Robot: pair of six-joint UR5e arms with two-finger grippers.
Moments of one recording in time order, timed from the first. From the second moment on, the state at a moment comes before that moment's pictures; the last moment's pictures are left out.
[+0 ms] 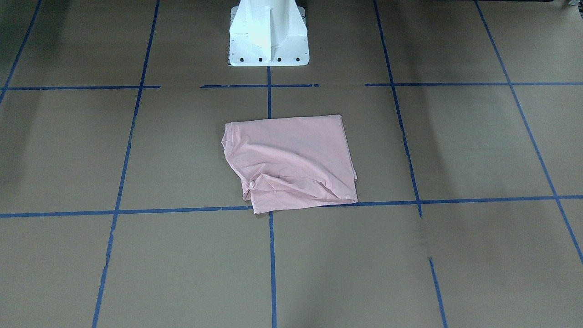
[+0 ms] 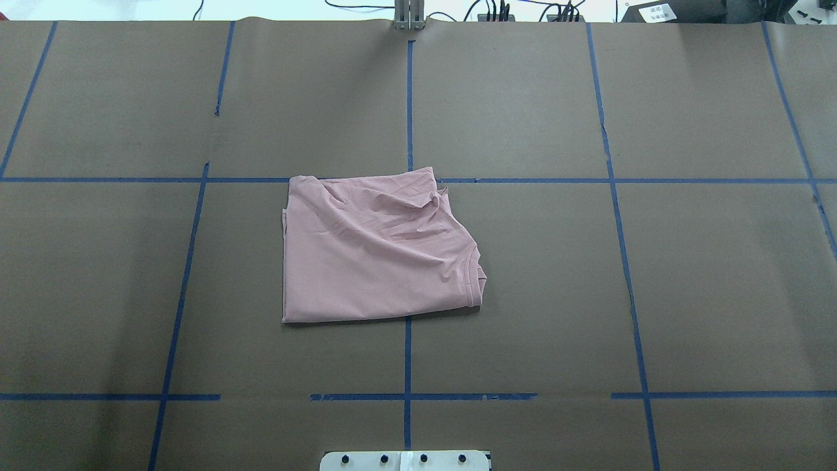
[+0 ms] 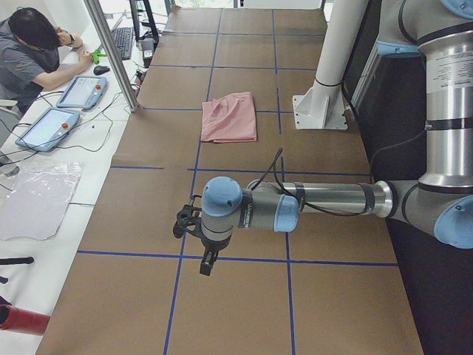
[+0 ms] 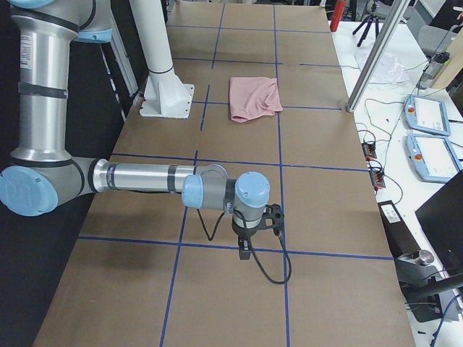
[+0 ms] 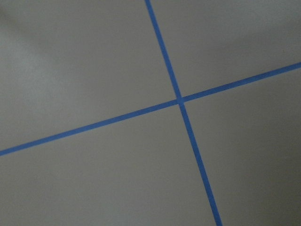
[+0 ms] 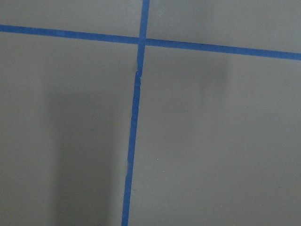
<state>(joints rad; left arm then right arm) -1.67 -1.41 -1.71 -1.68 -2.33 0.22 1.61 -1.72 1.71 -1.64 2.34 -0.15</state>
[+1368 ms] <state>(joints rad) -1.61 -1.41 -1.76 -1.68 -2.34 0.21 1.64 -1.74 1.72 -1.63 2.35 -0.16</state>
